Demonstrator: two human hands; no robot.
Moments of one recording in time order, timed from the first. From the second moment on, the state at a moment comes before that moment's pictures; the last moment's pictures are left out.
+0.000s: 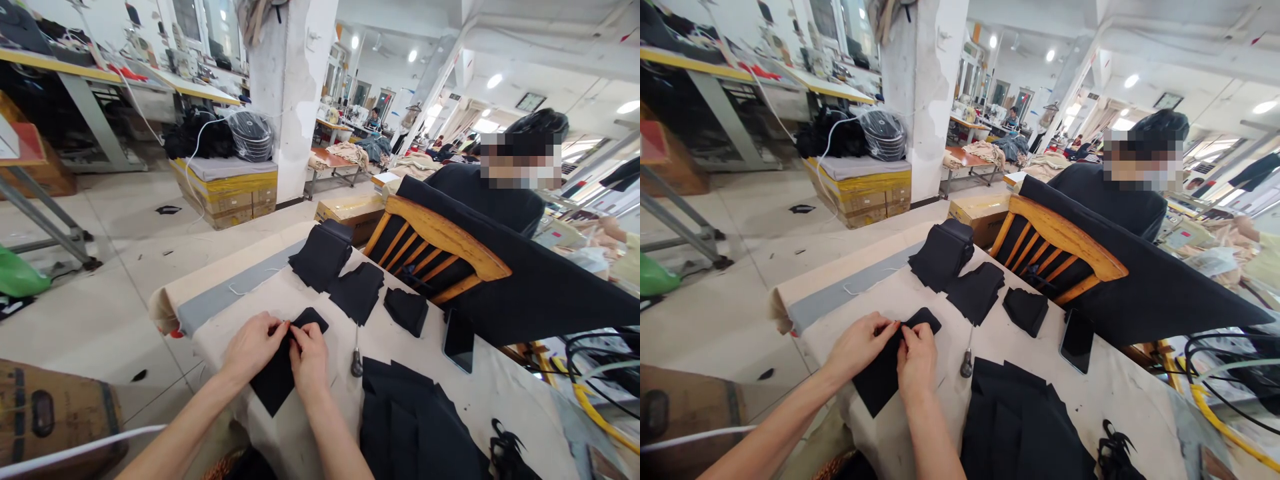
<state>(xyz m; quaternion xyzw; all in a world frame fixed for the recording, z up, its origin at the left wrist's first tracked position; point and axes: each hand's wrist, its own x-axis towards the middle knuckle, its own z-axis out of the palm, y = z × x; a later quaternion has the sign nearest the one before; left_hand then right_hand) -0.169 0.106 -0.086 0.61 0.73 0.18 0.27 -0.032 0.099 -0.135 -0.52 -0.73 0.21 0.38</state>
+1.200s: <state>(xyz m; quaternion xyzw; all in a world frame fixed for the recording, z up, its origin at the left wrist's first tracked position) -0.147 0.073 -0.149 0.79 0.57 0.21 0.01 -0.028 0.098 -0.130 -0.53 -0.71 0.27 0.38</state>
